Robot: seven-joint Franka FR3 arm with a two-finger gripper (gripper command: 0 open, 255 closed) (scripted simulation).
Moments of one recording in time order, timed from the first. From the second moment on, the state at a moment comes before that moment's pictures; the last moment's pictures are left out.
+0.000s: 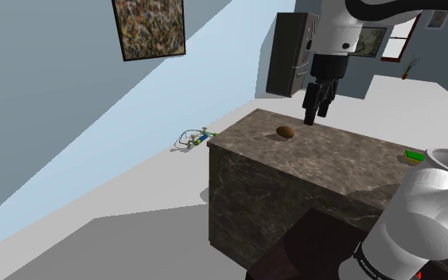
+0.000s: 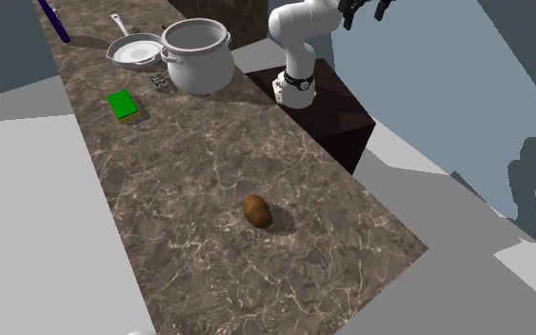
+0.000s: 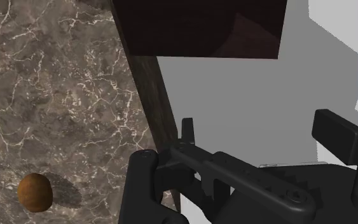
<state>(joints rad) -0.01 -0.83 0.04 -2.34 0.07 1.45 -0.08</state>
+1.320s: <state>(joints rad) -0.09 -0.35 -0.30 -2.21 0.03 1.78 -0.44</state>
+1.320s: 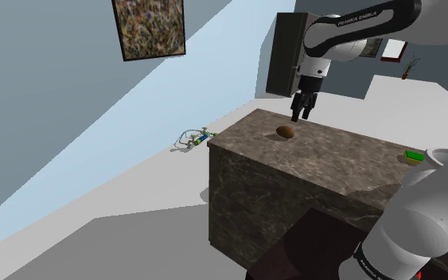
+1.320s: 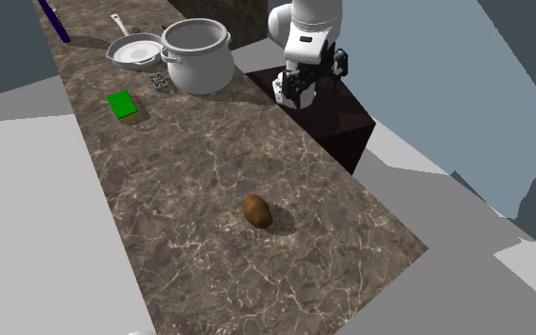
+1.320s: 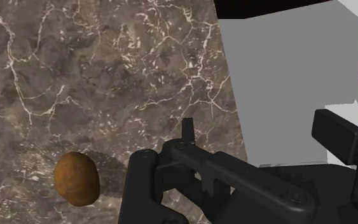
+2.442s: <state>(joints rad) -0.23 0.35 -0.46 -1.68 0.36 1.79 -0.82</state>
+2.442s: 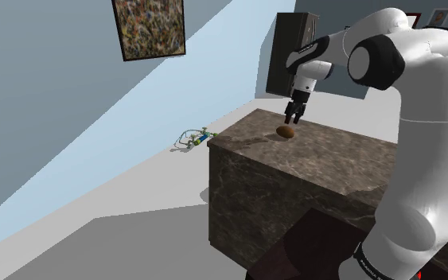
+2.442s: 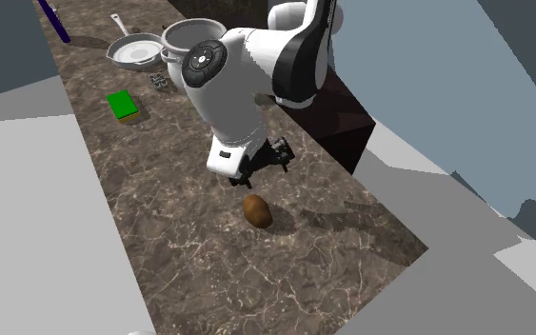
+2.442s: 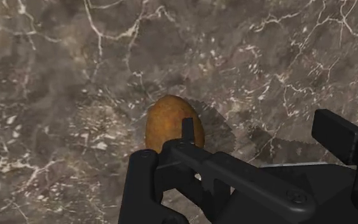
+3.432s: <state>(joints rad) -0.33 0.64 -0.41 -1.45 0.48 1.79 -0.89</state>
